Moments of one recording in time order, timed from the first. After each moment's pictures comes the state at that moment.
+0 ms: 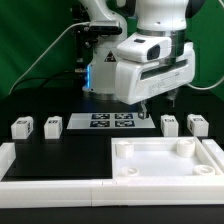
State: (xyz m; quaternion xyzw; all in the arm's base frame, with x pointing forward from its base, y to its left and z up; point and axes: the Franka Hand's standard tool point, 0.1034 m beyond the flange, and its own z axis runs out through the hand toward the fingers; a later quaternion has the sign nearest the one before) arm 0.441 0.076 0.060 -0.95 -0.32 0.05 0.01
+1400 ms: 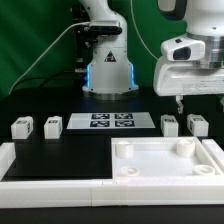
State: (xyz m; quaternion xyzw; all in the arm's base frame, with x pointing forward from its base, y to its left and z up) arm 0.426 0.173 0.053 -1.00 -0.01 0.07 0.01
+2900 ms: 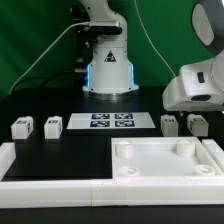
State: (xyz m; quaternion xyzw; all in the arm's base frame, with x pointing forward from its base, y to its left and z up) arm 0.399 0.183 0.033 -0.91 -0.03 0.41 -0.03
